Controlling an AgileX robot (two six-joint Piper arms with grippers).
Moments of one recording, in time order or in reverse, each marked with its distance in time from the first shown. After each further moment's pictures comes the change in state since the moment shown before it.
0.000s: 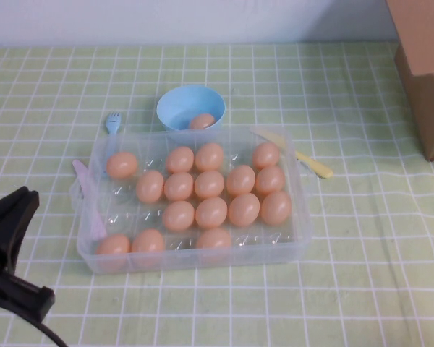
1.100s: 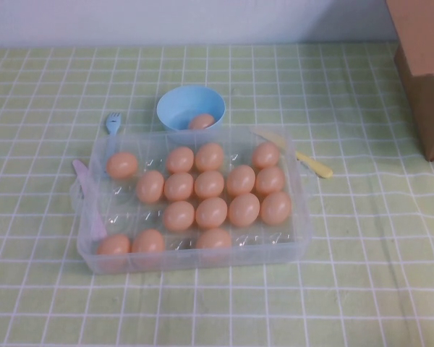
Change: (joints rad) right arm 0.000 0.000 0.000 0.000 0.000 0.000; left arm 0.317 -0.582 0.344 -0.103 0.188 0.139
